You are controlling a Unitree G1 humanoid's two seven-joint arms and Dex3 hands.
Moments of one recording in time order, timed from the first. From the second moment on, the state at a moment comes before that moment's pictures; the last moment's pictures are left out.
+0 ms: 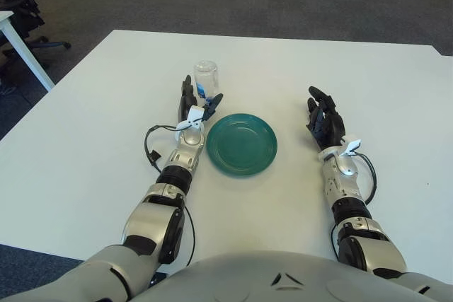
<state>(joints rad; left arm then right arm) -0.50 -0.02 -0.02 0.84 0.22 -0.22 0.43 -0.26 -0.02 -0.21 0.76 0.18 -0.48 0.21</state>
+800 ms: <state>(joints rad) -0.54 -0.01 -0.02 0.88 0.23 -0.20 0.45 -0.27 -0.02 -0.22 0.78 0.18 -0.48 0.21</state>
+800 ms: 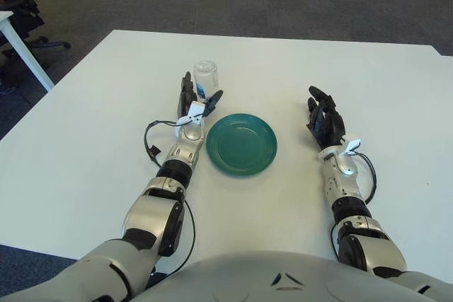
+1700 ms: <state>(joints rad) -0.59 0.00 -0.03 0.92 0.24 -0.21 0.47 -0.29 -0.03 -0.23 0.80 0.18 -0.49 0.21</state>
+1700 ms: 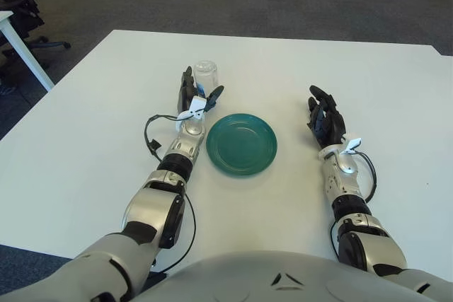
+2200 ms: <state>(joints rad) -0.64 0.01 -0.04 0.98 0.24 -0.20 0.46 -0.29 -0.02 -0.24 0.80 0.19 -0.50 0.21</state>
